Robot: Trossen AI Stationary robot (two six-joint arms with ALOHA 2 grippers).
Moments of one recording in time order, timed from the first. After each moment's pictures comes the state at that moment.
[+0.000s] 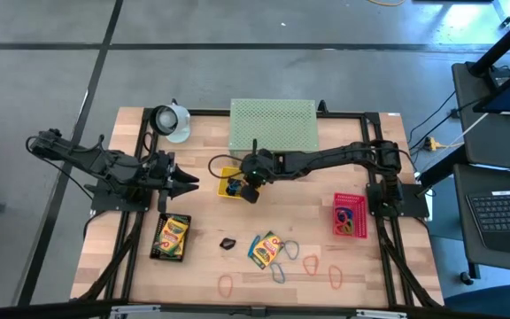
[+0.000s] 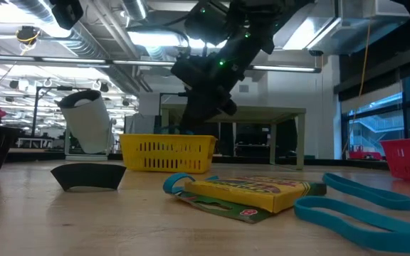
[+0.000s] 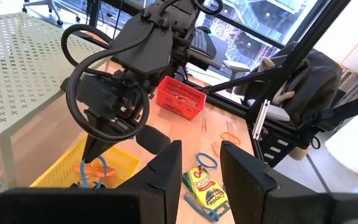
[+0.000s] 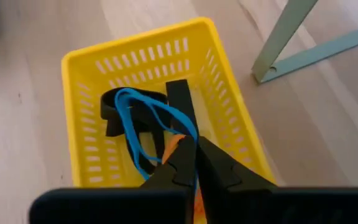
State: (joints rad) left arm -0.42 0.59 0.66 -0.26 -0.37 -0.50; right arm -0.03 2.01 1.42 -0.33 0.14 0.30
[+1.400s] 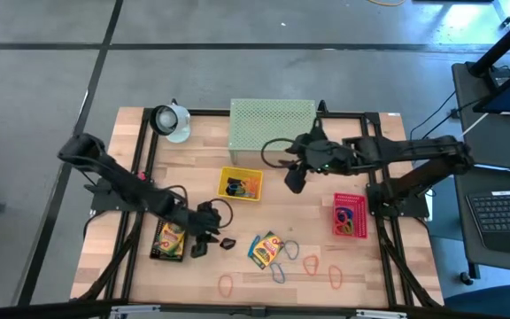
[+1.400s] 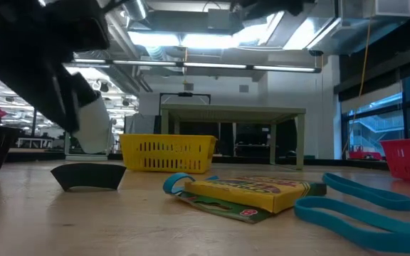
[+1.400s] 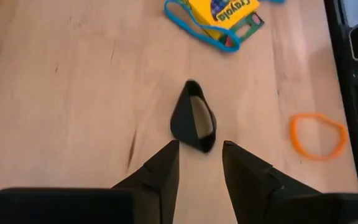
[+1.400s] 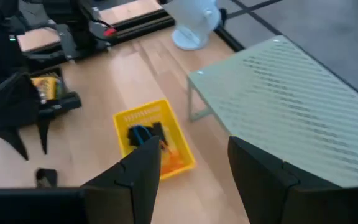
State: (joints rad) left arm -0.52 1.41 0.66 -0.05 -0.07 -0.56; right arm 0.13 1.40 1.42 -0.74 0.45 0.41
